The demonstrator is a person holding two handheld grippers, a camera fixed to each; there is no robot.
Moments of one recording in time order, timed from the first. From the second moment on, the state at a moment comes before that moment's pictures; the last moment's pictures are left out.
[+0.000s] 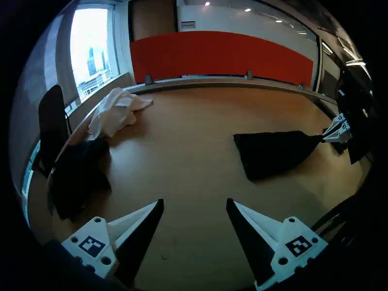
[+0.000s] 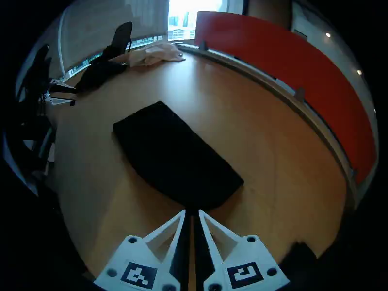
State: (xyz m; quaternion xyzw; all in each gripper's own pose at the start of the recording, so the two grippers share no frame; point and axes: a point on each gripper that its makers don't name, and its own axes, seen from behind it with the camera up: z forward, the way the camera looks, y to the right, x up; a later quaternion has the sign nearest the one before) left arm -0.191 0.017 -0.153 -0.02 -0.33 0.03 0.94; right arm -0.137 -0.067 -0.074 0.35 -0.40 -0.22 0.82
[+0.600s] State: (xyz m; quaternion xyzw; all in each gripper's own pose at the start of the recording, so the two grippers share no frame) left arm -0.192 0.018 -0.155 -0.02 -0.33 0.03 0.94; right arm -0.125 -0.055 -0.073 0.34 -0.39 -0.22 0.83
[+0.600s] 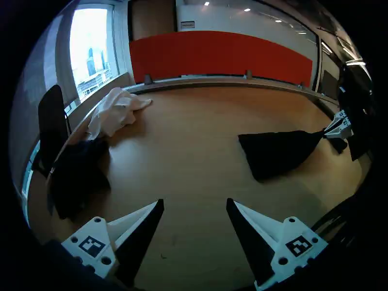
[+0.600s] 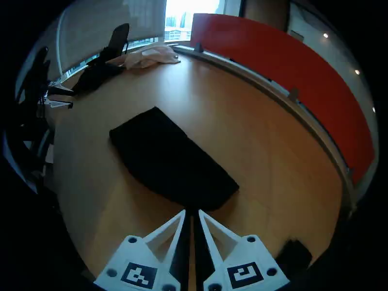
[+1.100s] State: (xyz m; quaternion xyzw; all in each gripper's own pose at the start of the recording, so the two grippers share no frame) left arm -0.193 0.018 -0.156 -0.02 -0.33 0.02 0.94; right arm -0.121 -0.063 -0.071 0.35 -0.39 -0.23 0.82
